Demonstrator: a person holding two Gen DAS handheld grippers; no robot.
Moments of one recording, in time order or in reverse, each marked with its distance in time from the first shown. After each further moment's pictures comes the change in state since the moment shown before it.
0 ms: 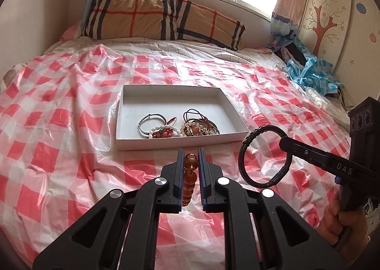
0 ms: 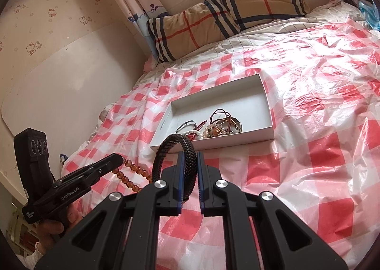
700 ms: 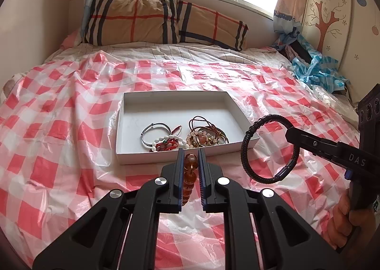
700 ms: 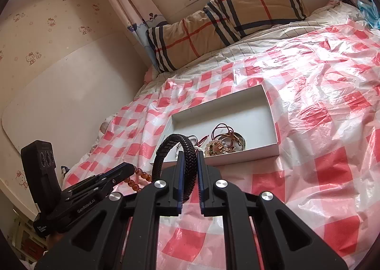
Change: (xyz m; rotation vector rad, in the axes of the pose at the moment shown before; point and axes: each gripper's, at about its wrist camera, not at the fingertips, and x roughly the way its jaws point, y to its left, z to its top) left arm 0.028 0.000 0.011 0.033 -0.020 0.039; right arm 0.020 -0.005 0.017 0.020 -0.038 0.019
